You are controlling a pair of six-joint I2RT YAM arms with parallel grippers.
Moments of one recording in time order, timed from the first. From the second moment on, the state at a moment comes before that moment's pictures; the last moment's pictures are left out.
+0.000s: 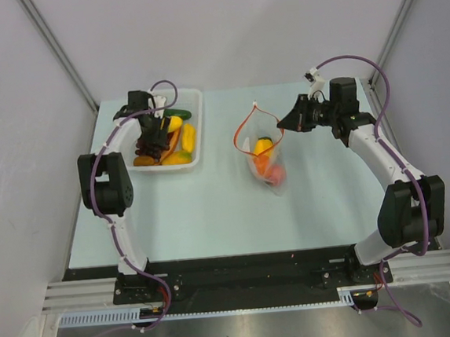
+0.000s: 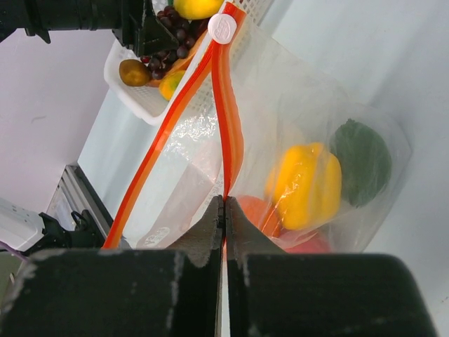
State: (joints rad) left arm -0.06 2.06 1.68 -0.60 0.01 0.29; right arm 0.12 1.52 1.25 -0.23 -0.76 0.32
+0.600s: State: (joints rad) left arm -0.06 1.94 1.63 -0.58 0.07 0.26; right arm 0.12 1.53 1.25 -0.22 -0.76 0.31
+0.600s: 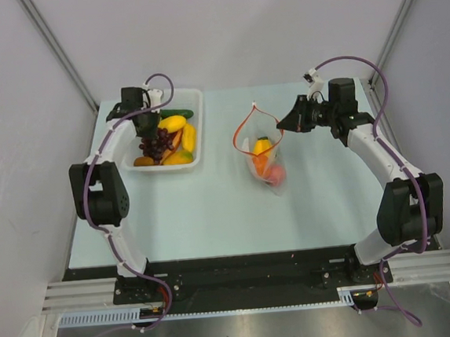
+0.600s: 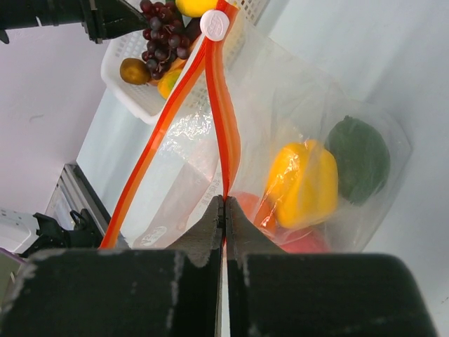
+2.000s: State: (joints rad) left arm -0.59 1.80 1.81 -0.48 0.47 0.07; right arm 0.14 1.54 1.25 -0.20 -0.81 0.33
